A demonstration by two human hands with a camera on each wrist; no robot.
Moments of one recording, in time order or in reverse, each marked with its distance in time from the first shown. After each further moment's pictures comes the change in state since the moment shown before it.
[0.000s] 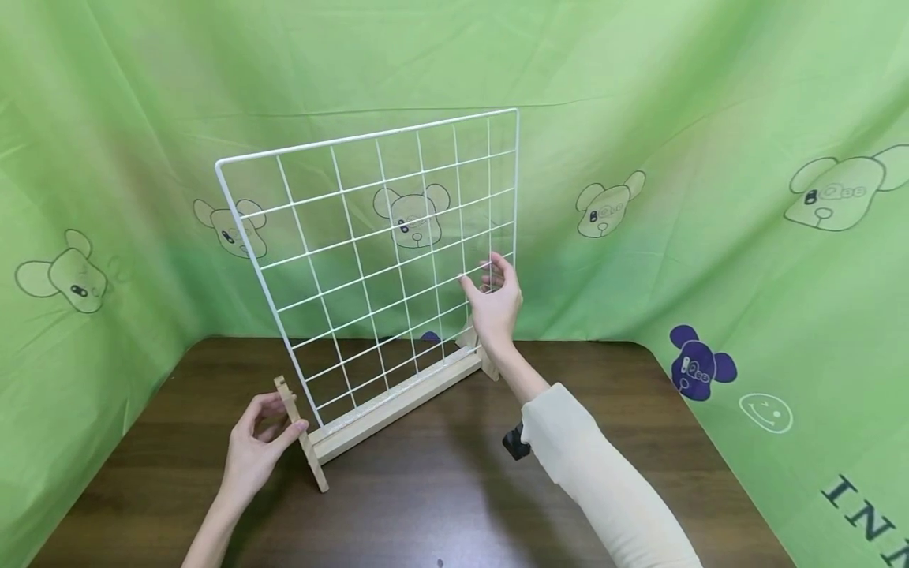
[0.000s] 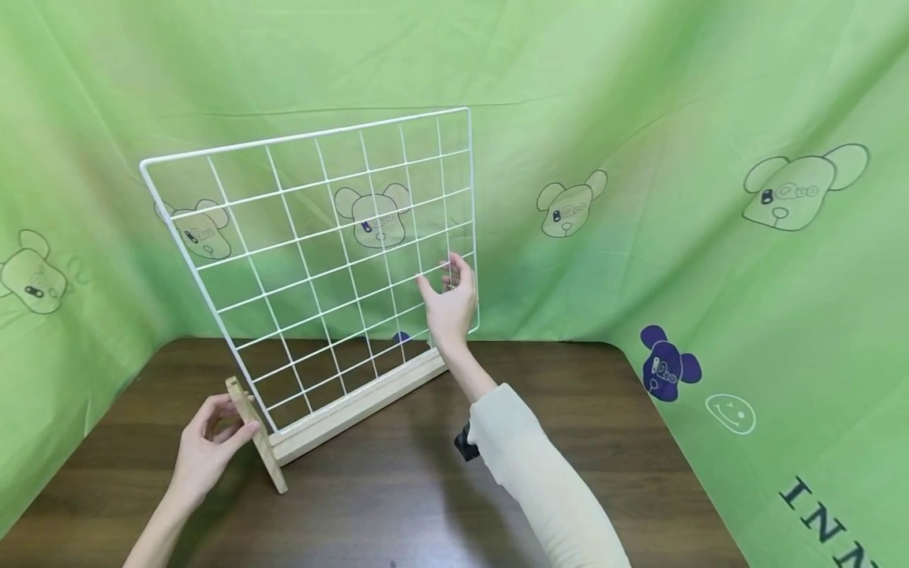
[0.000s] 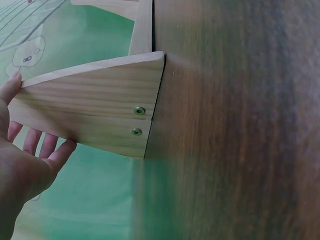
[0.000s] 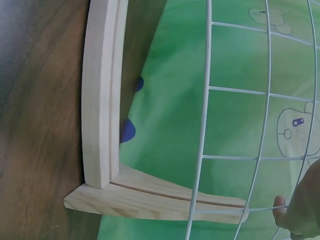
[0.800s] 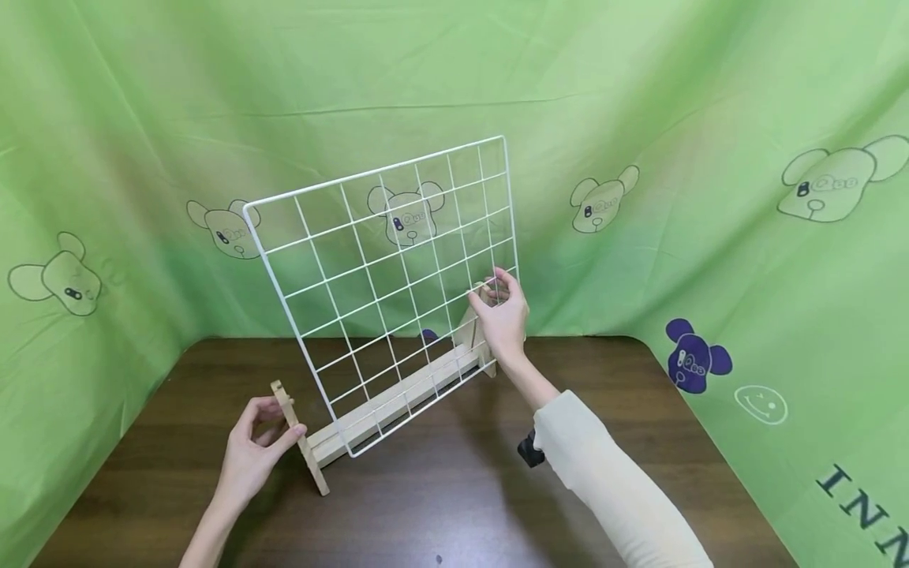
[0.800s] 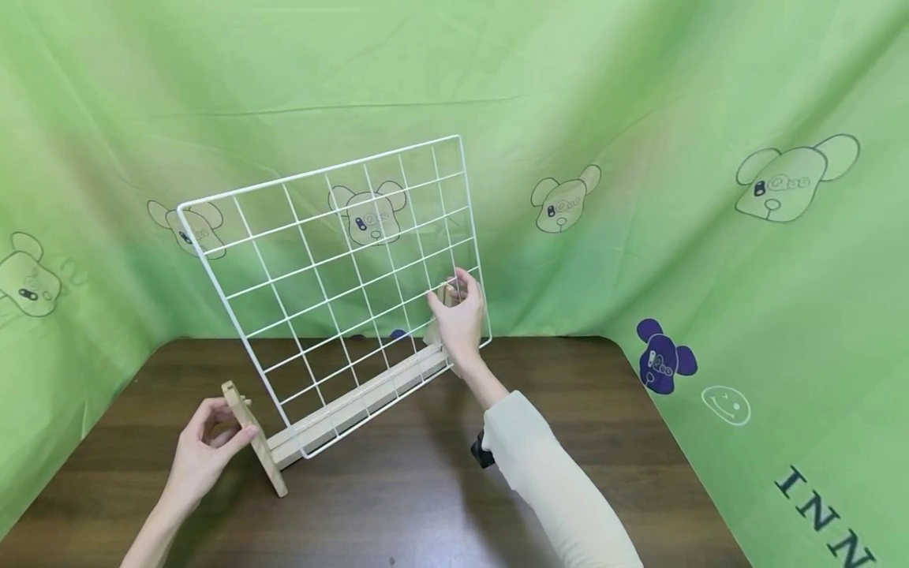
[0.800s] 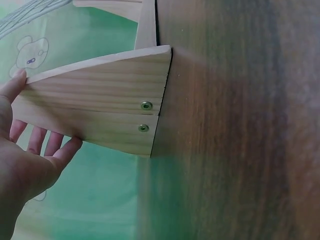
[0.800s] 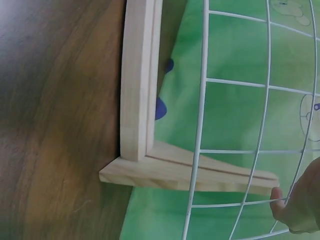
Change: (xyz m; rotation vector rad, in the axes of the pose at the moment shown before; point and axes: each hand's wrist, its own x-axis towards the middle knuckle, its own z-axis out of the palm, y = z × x) left_hand -0.006 0.004 -0.002 0.007 -0.043 0.004; right_hand 0.011 0.068 -0.023 -0.110 -0.021 0.019
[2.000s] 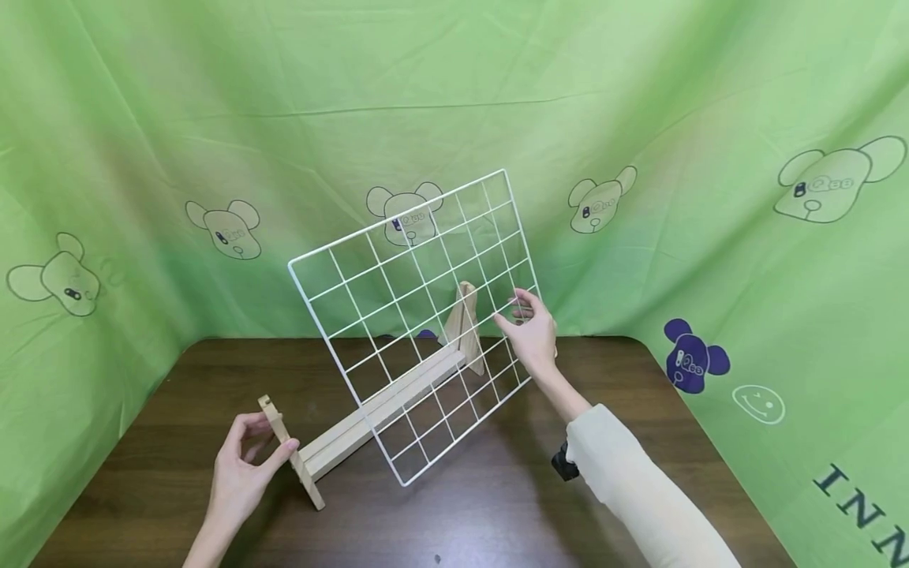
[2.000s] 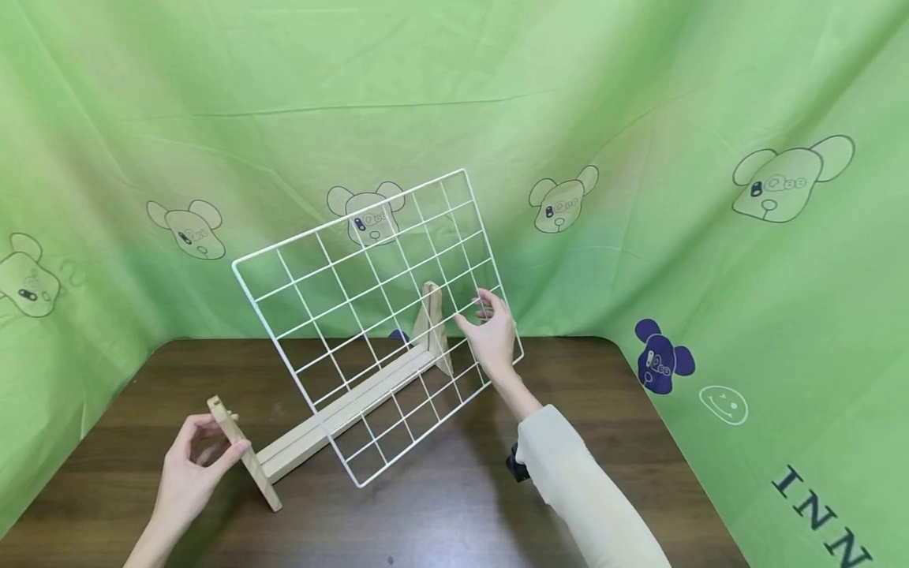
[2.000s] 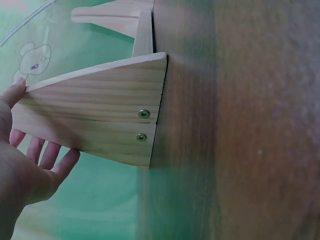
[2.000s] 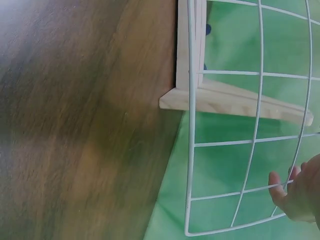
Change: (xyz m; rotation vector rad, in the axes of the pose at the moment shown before) left_hand -0.021 0.009 -0.002 0.078 0.102 0.003; right_hand 0.002 0.032 -0.051 -0.160 -0.109 0.011
